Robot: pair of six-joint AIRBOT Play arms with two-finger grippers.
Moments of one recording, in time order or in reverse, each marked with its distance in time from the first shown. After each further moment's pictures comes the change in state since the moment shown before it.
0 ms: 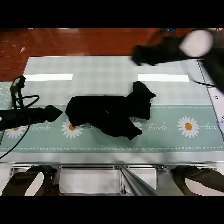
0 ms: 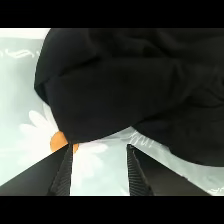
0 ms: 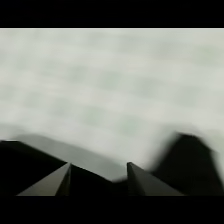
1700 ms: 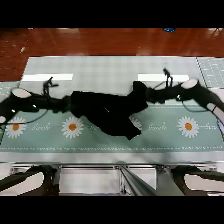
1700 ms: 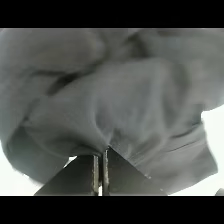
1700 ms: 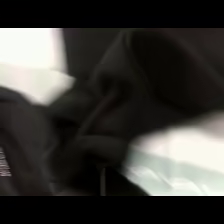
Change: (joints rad) left arm 0.029 -0.594 0.193 -0.411 0.023 0.277; right arm -0.263 -0.158 -0.456 0.596 -0.067 -0.430
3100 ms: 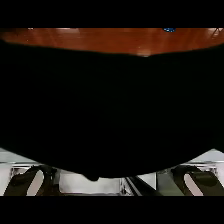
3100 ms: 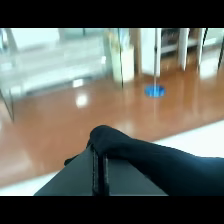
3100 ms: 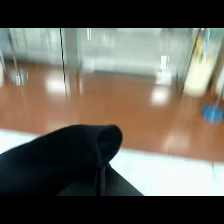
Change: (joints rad) left arm 0.133 0.644 1.009 0.354 -0.276 -0.120; right arm -0.035 0.841 0.853 -0.686 0.580 0.291
